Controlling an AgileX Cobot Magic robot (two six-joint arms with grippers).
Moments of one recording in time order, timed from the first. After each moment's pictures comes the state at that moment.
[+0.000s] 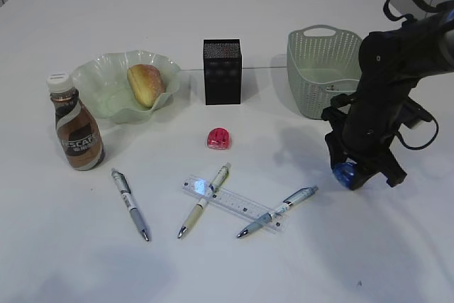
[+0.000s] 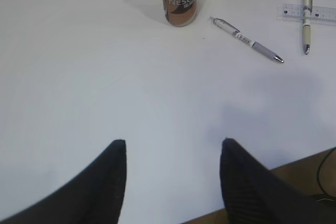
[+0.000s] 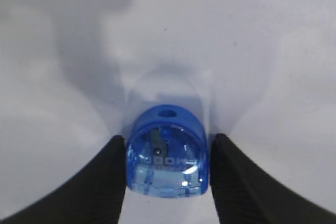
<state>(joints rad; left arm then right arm) -0.20 0.33 -0.75 0.04 1.21 0.05 0.18 2.08 -1.34 0.00 0.82 1.35</state>
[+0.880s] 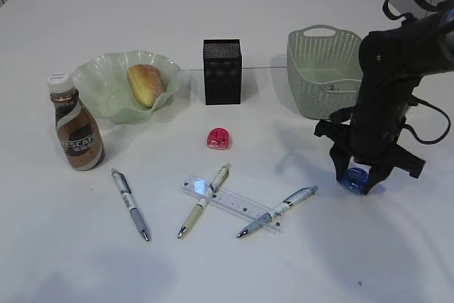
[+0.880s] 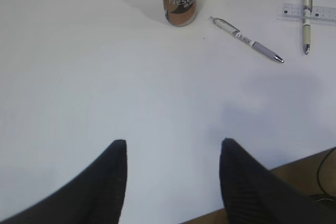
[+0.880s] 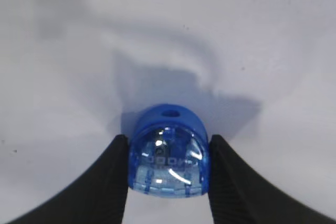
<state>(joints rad) -0.20 0.33 -0.75 0.04 1.21 0.05 0.18 2.08 -1.34 -0.03 0.89 0.96</state>
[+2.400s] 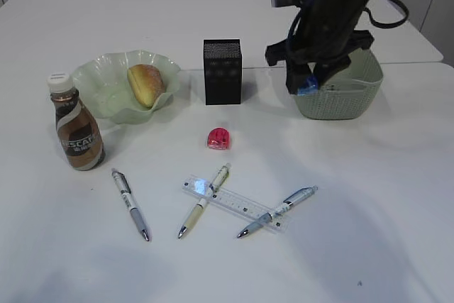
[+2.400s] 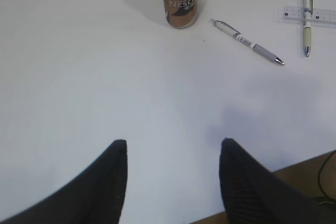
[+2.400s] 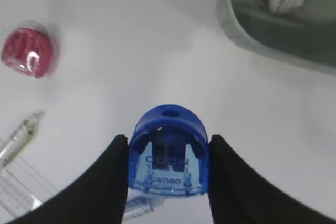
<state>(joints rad) -0.20 0.33 -0.75 0.04 1.20 0.05 0.29 2.07 -1.83 -0.03 1.12 0.09</state>
